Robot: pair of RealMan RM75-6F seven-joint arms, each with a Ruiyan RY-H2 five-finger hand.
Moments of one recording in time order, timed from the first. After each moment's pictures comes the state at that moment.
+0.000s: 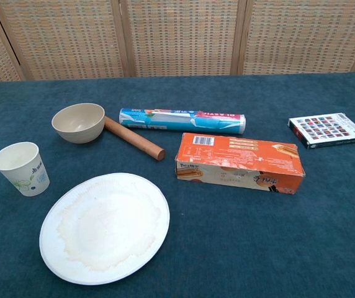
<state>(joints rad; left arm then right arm) -0.12 -1.18 -0.03 -1.57 1.52 1.46 0.16 0.06 -1.10 0.07 -1.66 -1.49 1.50 -0.11</state>
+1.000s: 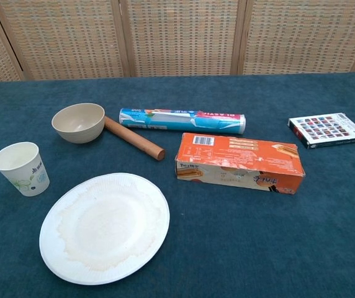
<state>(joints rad) -0.41 -1.20 -0.18 -1.44 1.40 1.14 0.20 0.07 -1.10 0.07 -1.65 -1.48 1.49 -0.08</state>
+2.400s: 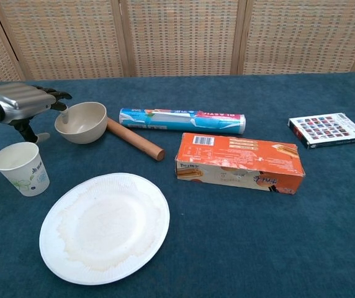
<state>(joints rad) -0.76 -1.54 -0.17 -1.11 1.09 0.79 0.55 0.06 -1.09 0.09 -1.61 -1.43 1.46 0.03</state>
